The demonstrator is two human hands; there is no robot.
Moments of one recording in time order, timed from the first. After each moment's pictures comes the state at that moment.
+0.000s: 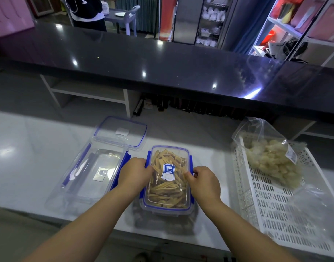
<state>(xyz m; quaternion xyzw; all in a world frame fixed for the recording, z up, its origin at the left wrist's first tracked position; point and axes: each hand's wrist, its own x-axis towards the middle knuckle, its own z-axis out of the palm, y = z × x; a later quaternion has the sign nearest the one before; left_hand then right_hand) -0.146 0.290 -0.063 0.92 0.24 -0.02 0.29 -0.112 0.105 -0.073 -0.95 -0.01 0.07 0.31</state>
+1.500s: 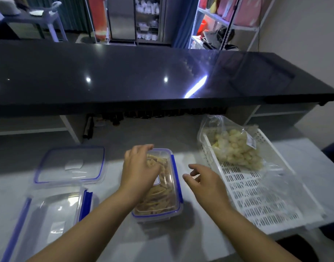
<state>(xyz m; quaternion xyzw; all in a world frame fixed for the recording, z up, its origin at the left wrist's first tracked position) -0.061 0.241 -0.030 0.91 0.03 0.04 0.41 -0.088 0.058 -0.047 -0.94 0.08 -0.01 0.34</state>
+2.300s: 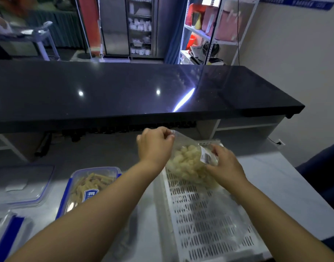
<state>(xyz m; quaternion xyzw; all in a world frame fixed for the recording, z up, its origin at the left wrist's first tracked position) 0.030 0.036 0.028 0.91 0.02 0.15 0.39 0.001 -0.162 -0.006 -0.97 0.06 -0.05 0.25</state>
